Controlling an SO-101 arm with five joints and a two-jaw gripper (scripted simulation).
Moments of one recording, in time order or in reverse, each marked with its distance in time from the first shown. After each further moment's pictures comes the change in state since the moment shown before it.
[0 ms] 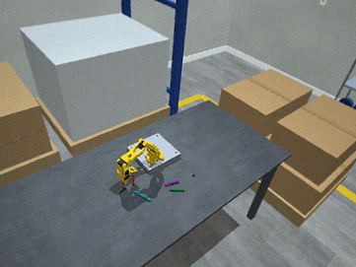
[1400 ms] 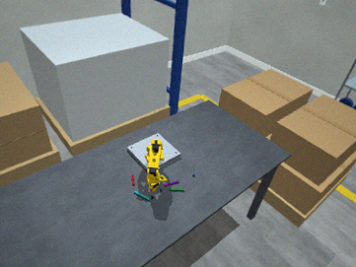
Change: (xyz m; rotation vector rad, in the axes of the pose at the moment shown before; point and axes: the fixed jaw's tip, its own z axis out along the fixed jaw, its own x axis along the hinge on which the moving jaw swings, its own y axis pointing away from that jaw) arm -0.073 -0.141 0.002 -0.039 0.010 0.187
